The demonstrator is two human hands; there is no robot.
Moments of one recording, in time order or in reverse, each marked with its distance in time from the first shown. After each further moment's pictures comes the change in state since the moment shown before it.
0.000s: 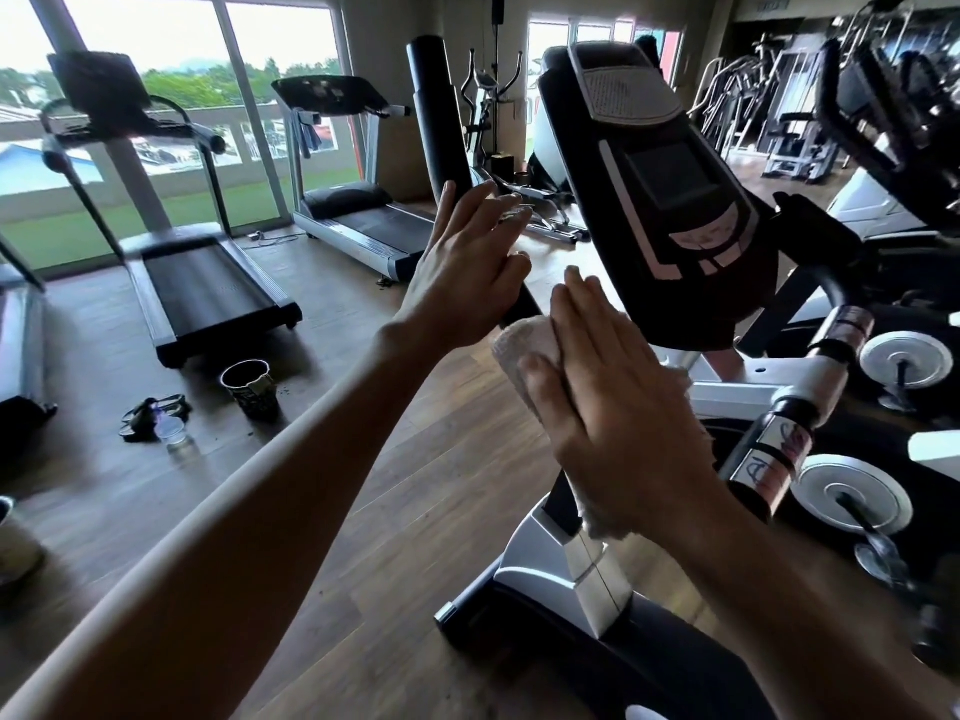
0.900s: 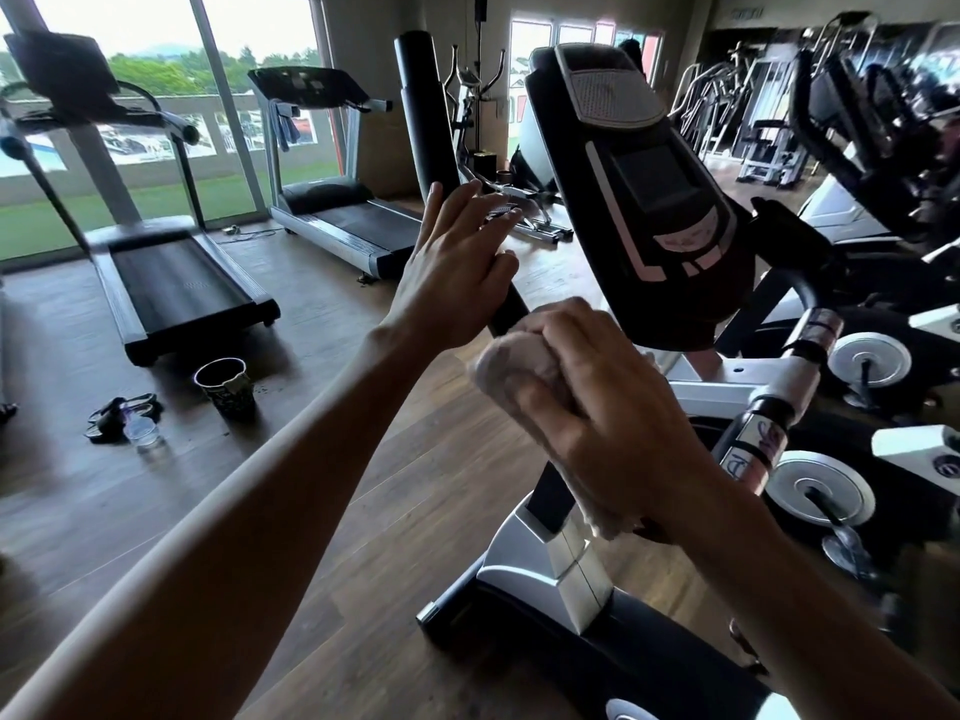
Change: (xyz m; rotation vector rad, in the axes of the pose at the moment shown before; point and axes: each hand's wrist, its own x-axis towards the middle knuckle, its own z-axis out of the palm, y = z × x) left_hand -0.002 0.001 0.002 -0.066 0.027 -0.019; right_hand 0.009 0.014 -0.002 0.187 0.046 -0.158
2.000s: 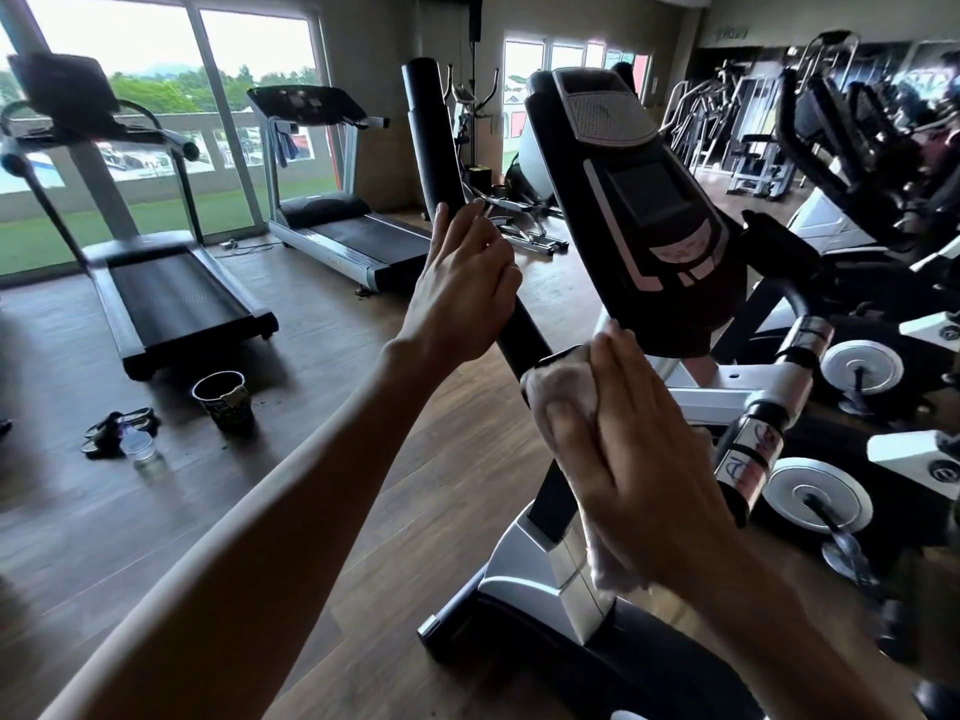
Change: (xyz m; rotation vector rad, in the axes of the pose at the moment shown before) left_hand -0.002 0.004 0.003 0.031 0.043 0.027; right_hand -0.039 -0.005 0.010 -0.116 0.011 0.268
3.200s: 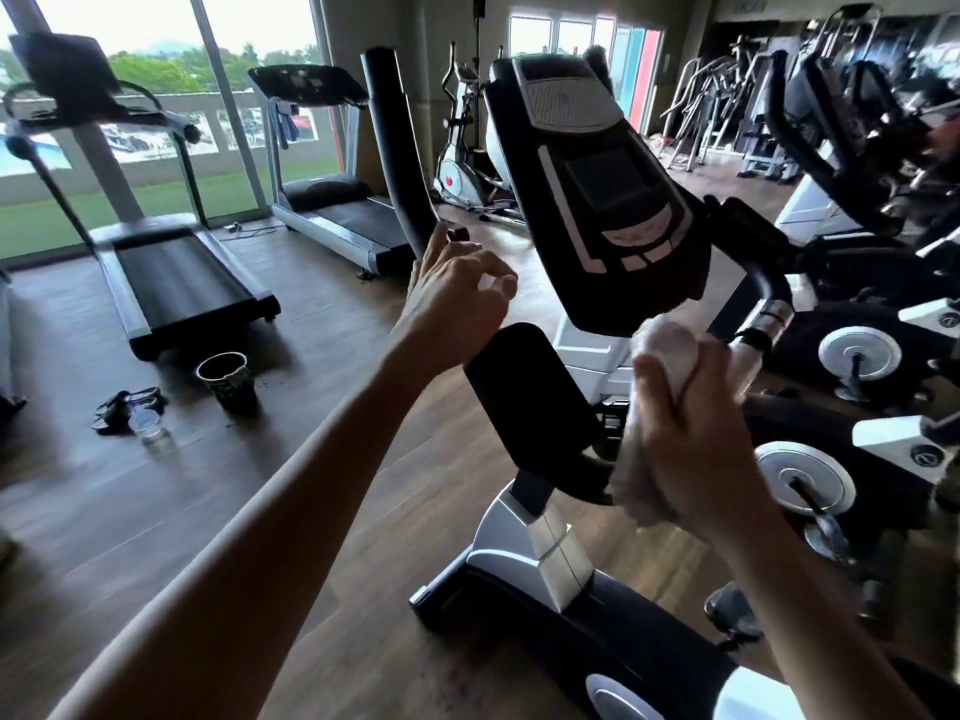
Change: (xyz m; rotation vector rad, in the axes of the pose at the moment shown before) left_hand -0.008 0.070 -0.018 -0.292 -0.328 -0.527; right_hand -0.016 0.070 -0.044 0.470 0.171 0.284
